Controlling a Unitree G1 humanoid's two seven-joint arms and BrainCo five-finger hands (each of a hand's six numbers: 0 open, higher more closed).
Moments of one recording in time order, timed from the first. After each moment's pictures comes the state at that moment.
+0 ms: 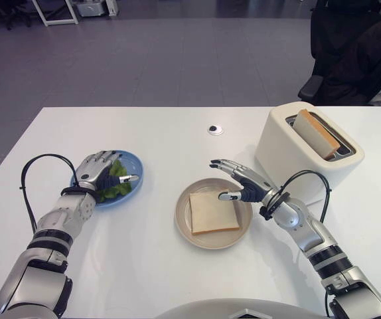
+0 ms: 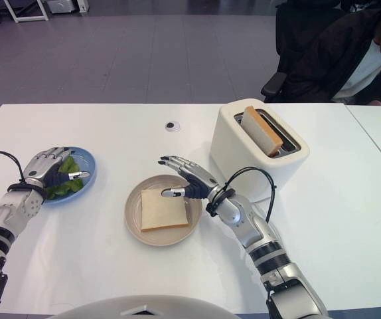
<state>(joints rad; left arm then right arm) -0.37 0.78 -0.28 0.78 0.77 -0.24 0.26 -0.24 -0.36 0.38 0.20 -0.51 -0.44 0.15</state>
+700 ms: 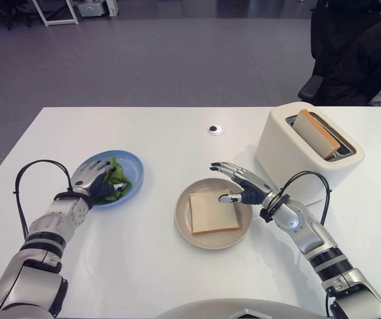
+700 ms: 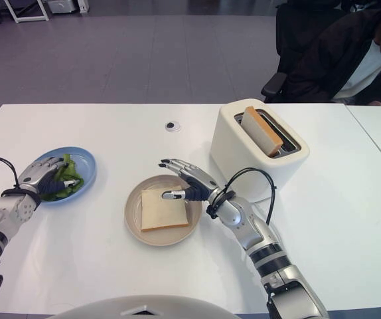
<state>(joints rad) -0.40 0.80 -0.31 0.88 0.74 -0.30 0.22 -0.22 -0.36 0.38 0.20 -0.51 -0.44 0.16</state>
